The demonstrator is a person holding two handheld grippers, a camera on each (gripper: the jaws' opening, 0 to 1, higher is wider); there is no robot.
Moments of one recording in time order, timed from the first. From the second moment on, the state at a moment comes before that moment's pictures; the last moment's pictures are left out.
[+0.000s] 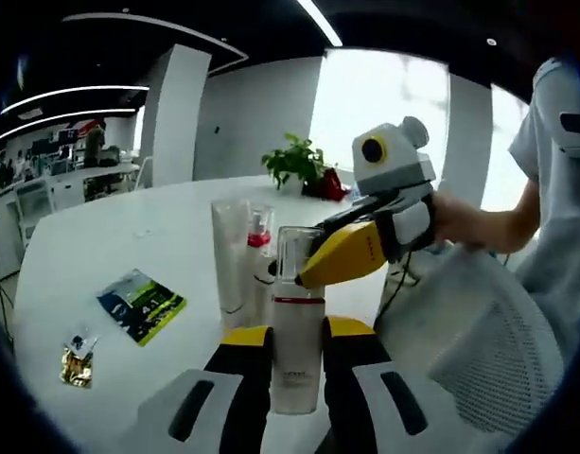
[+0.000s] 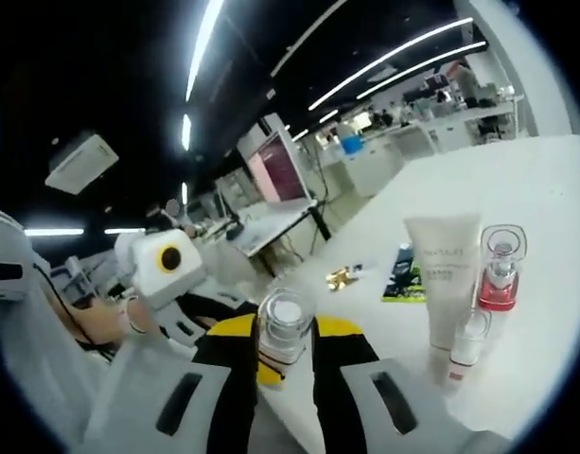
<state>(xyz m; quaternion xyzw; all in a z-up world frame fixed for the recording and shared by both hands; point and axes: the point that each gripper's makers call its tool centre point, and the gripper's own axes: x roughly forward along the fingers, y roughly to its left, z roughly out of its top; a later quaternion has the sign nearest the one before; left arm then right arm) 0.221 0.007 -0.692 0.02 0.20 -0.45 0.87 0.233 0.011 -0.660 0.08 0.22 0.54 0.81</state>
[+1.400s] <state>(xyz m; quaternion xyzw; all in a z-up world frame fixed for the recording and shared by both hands) 0.253 -0.026 -0.723 0.27 0.20 -0.42 0.84 0.248 -0.009 -0.680 -0.15 0.19 0.47 0.85</state>
